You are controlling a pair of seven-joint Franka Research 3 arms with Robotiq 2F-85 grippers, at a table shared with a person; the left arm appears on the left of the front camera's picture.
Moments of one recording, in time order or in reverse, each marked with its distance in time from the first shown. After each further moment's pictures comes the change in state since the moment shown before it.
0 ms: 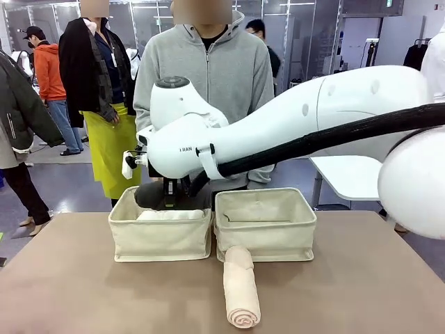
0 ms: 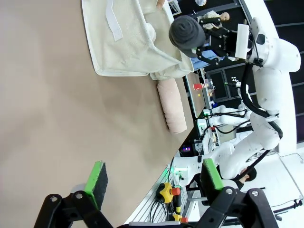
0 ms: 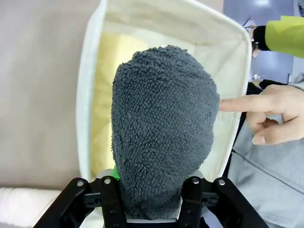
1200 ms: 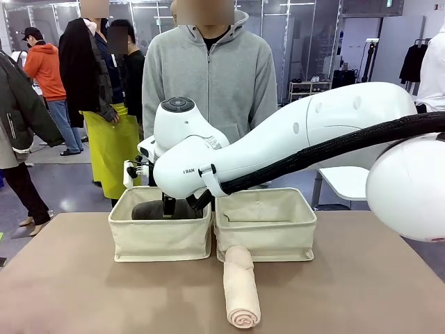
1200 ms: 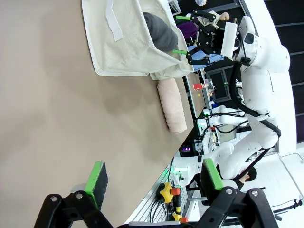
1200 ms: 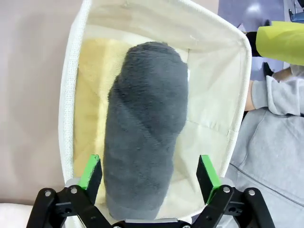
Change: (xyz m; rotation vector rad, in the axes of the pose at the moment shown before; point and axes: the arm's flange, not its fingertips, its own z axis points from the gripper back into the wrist) left arm 0.000 0.000 0.000 0.000 0.000 0.000; right arm -0.003 0.002 -0.029 -0.054 -0.032 0.027
